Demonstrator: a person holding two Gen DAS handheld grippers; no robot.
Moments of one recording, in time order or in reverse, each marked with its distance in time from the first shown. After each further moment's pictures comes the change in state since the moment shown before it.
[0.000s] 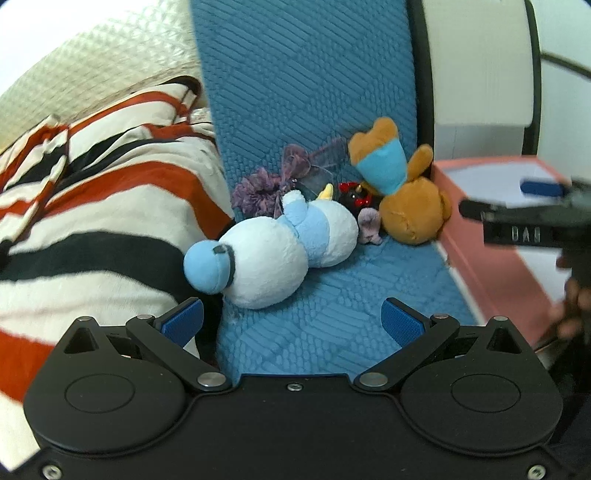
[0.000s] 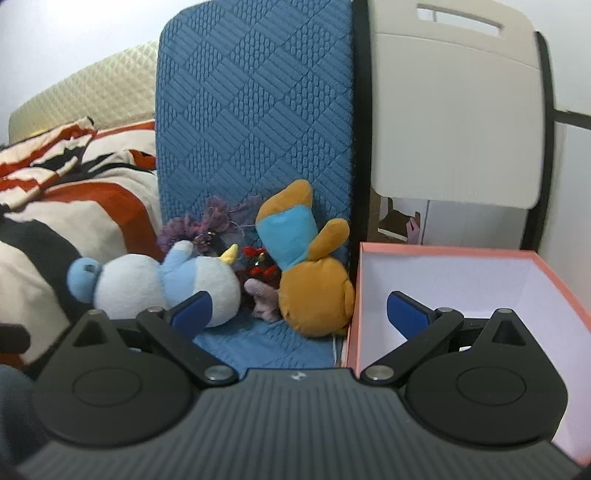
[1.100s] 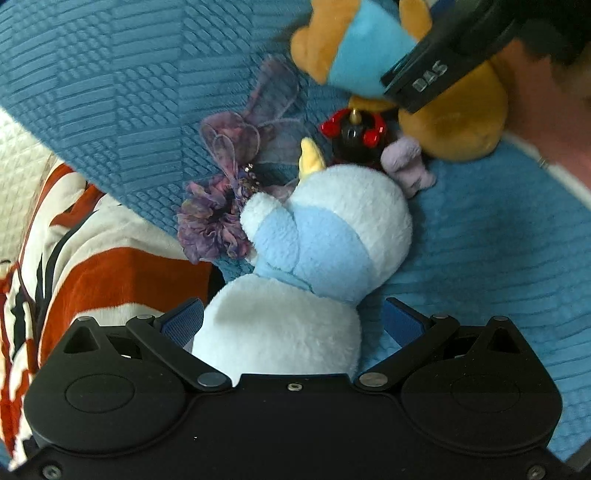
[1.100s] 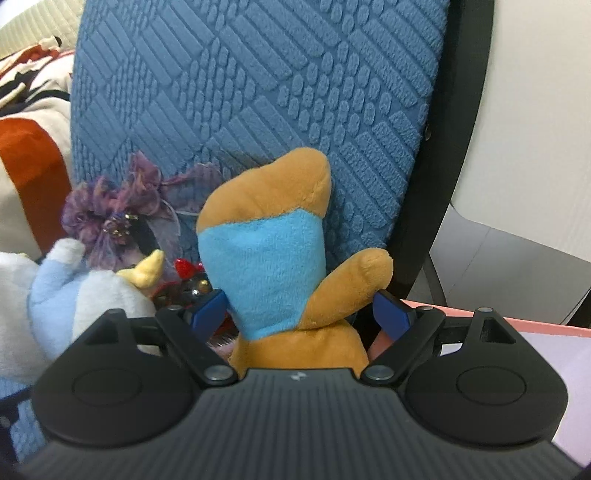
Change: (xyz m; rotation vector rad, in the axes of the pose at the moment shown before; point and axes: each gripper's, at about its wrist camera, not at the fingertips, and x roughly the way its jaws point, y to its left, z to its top) left arm 0.223 -0.046 0.044 0.586 0.191 0.112; right arm 0.203 -0.005 0.045 -0.151 0.198 -0.079
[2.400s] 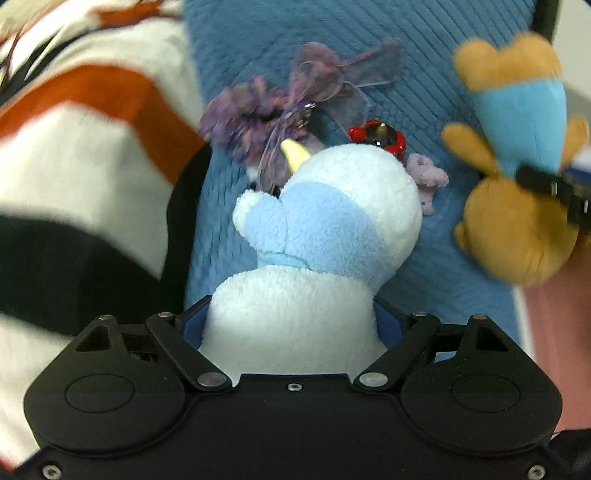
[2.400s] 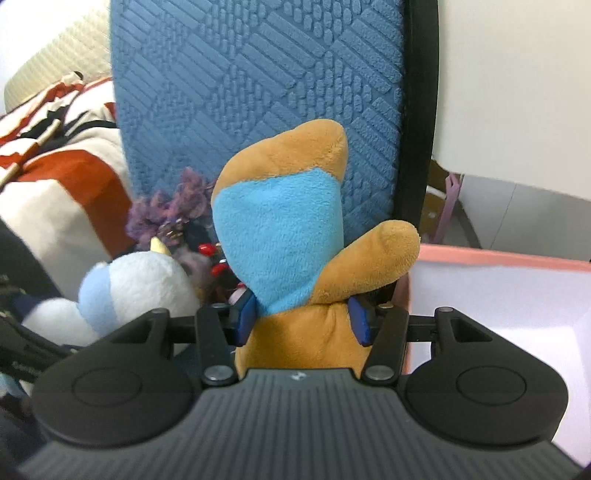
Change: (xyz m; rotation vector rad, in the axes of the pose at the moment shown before) left arm -0.001 0.077 -0.034 -0.689 0.190 -0.306; right arm -0.071 -0.021 -0.019 0.150 0.044 0.185
